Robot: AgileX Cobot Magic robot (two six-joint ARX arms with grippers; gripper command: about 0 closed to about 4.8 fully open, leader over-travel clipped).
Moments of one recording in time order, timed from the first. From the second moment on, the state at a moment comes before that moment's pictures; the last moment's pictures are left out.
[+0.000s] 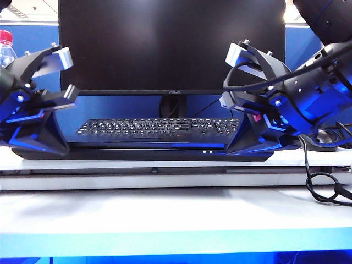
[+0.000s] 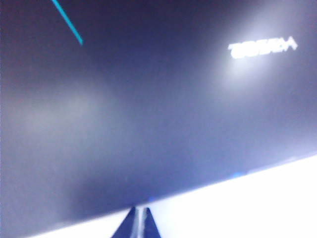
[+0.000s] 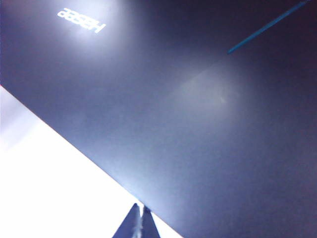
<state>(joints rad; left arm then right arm) -0.54 1.14 0.40 0.18 -0.09 -0.15 0.64 1.29 0.42 0.38 -0.03 0.15</state>
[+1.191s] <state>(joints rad) -0.54 1.14 0.40 0.28 -0.10 -0.15 0.62 1.29 0.42 0.44 -0.03 0.14</state>
